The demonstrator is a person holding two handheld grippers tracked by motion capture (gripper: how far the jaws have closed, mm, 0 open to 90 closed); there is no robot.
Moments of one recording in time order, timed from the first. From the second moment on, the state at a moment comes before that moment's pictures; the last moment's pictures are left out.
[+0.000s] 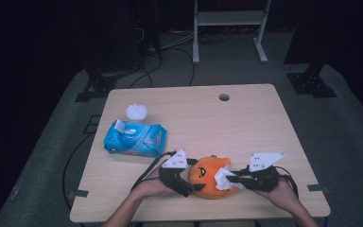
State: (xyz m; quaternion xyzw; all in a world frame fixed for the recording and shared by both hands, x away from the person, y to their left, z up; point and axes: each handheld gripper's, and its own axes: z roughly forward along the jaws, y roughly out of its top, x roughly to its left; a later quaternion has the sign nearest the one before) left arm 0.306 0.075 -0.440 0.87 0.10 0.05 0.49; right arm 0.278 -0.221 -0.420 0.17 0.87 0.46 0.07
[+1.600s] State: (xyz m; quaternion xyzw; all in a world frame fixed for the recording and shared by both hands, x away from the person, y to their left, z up) left arm 0.329 0.100 -0.448 0.82 0.18 0.06 0.53; right arm 0.281 -0.189 -0.415 0.16 0.86 0.47 0.13
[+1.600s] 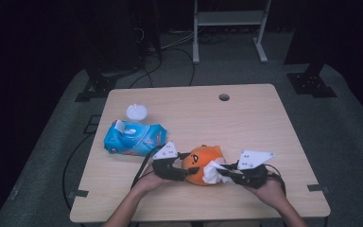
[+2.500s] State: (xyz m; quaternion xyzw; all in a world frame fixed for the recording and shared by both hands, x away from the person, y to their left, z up) left arm 0.338 0.097 -0.445 0.82 0.20 0.04 0.53; right arm 0.289 -0.221 -0.426 0.23 0.85 0.45 0.16
